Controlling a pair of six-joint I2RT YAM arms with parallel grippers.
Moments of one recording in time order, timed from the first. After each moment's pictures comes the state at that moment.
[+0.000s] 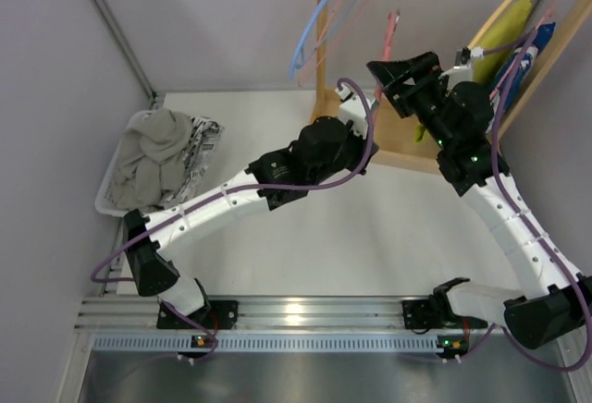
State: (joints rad) left arm -1.06 1.59 1.61 -0.25 -0.23 -0.26; right arm 0.38 1.18 1.29 -0.01 -0.04 1.06
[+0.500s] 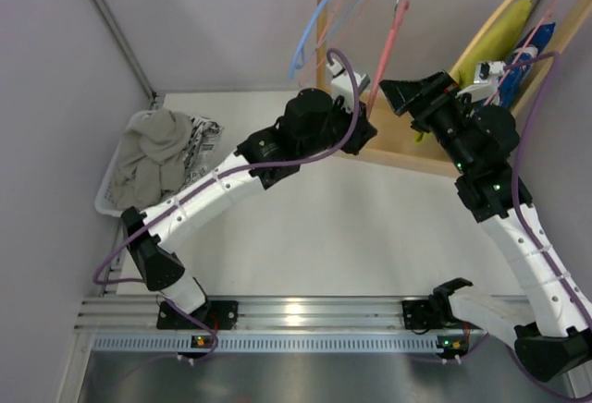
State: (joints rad) left arm -0.96 1.61 1.71 -0.32 -0.03 -0.26; right arm 0.37 1.01 1.20 -0.08 -0.03 0.85
